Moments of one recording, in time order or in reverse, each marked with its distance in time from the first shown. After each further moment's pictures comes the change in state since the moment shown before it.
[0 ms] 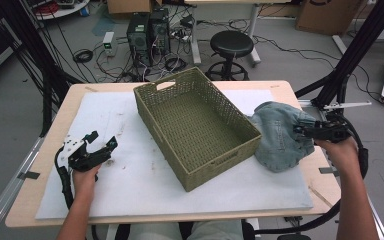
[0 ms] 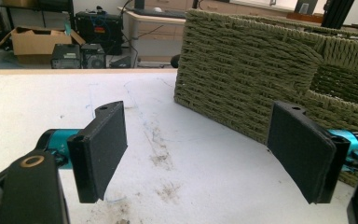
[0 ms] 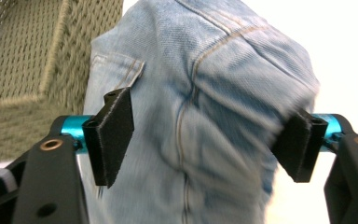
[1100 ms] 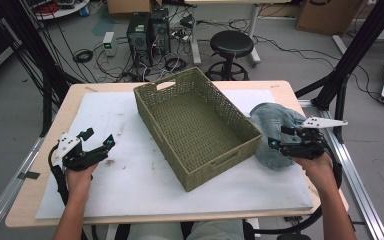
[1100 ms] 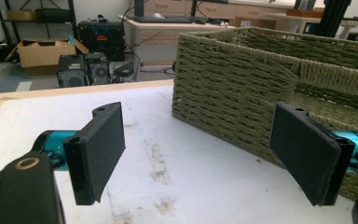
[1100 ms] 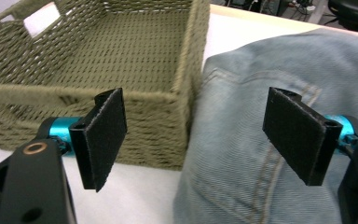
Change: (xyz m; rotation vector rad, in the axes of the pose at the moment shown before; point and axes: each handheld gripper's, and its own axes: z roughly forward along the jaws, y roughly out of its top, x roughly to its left) left arm -0.013 0.028 -0.014 0.004 0.001 0.055; right arm 0.067 -0.028 0.024 -0.179 0.166 -0.194
